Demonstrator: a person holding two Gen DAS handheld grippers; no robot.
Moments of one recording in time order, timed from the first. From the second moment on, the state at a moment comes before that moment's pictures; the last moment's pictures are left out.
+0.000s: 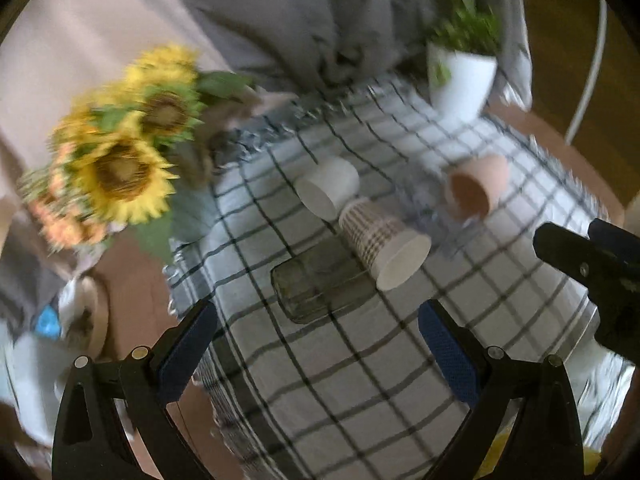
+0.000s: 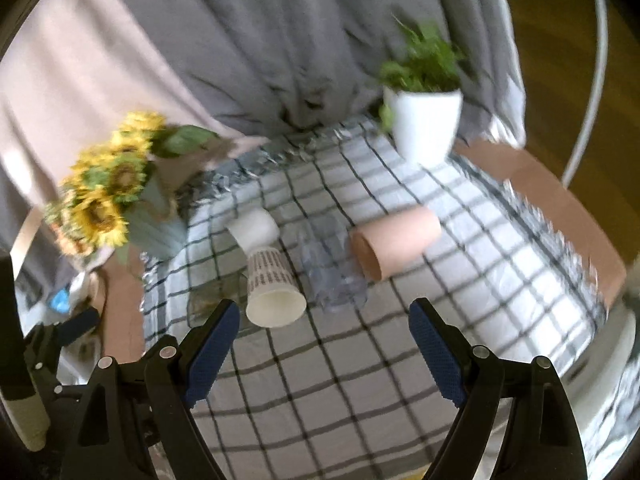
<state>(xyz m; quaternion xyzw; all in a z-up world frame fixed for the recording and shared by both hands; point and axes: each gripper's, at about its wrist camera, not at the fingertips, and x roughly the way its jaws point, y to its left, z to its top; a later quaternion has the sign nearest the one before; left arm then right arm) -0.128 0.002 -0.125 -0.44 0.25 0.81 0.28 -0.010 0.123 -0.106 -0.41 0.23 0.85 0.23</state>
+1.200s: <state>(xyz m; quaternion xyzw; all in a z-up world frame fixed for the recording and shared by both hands) -0.205 0.044 -0.242 -0.48 0.39 0.65 0.45 -0.060 0.111 -0.204 -0.48 0.36 0.71 0.36</state>
